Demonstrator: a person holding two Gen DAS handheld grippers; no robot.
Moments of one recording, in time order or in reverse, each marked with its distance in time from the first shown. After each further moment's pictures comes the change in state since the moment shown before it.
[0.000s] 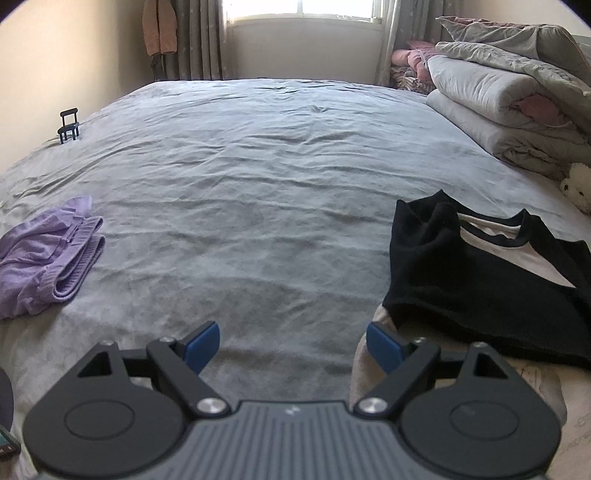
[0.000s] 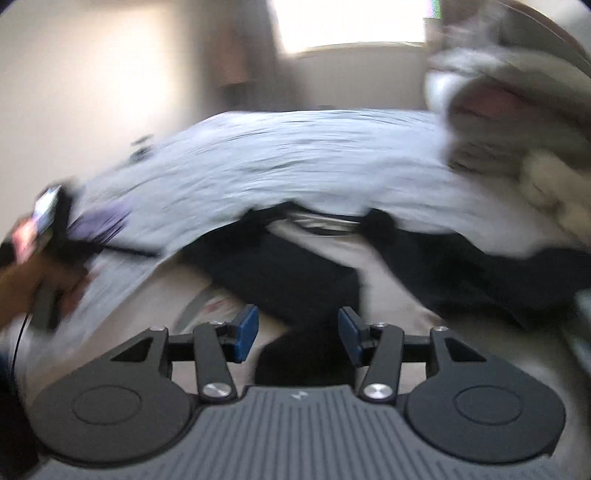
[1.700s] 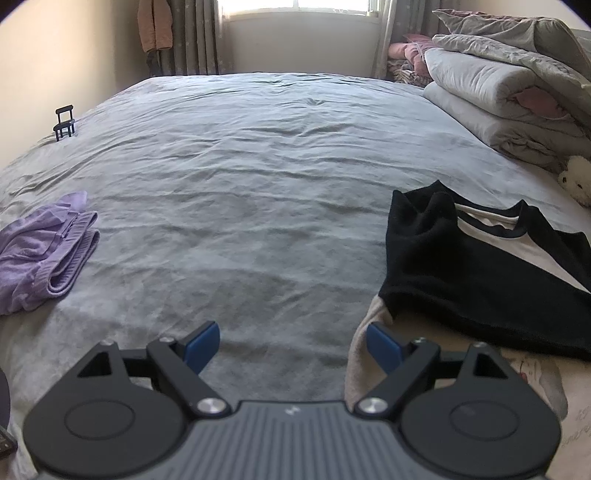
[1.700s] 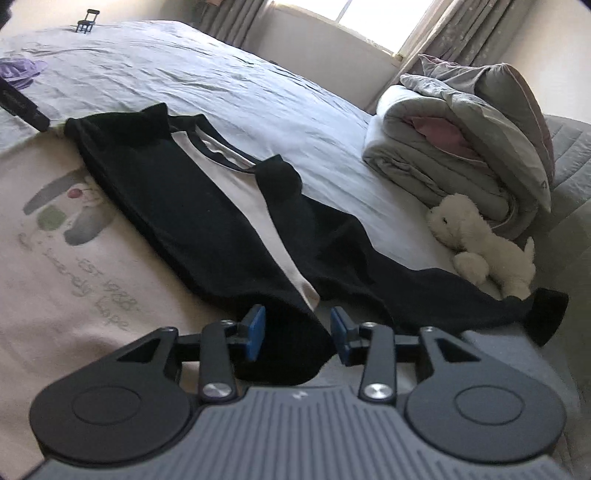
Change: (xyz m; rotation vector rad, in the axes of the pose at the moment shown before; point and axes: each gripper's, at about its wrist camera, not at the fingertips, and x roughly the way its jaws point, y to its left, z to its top) left arm 0.003 -0.003 -0.002 0.013 0.020 -0.005; right arm 0.043 0.011 -0.028 -0.431 0.118 -0.428
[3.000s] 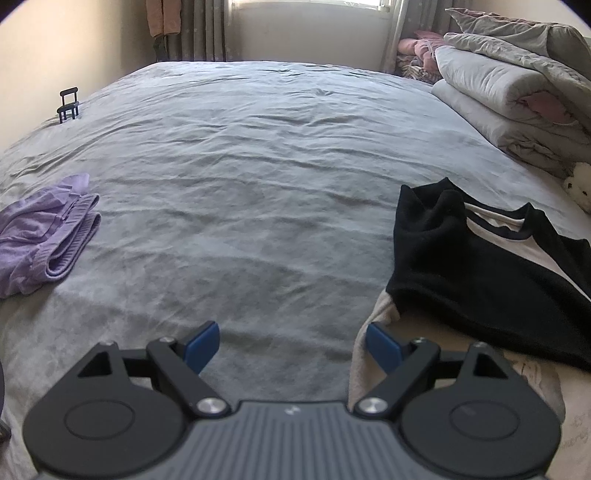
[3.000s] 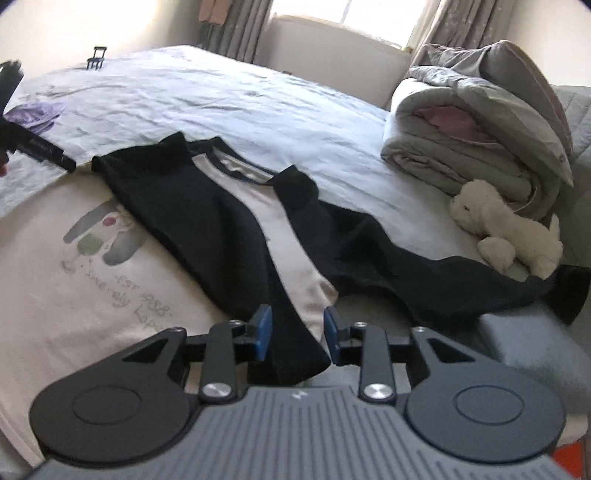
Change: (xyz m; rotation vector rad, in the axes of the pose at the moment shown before) left arm 0.005 0.008 0.000 -0.040 0.036 -0.007; right arm -0.025 -0.014 -0.004 0.058 -0.029 0.152
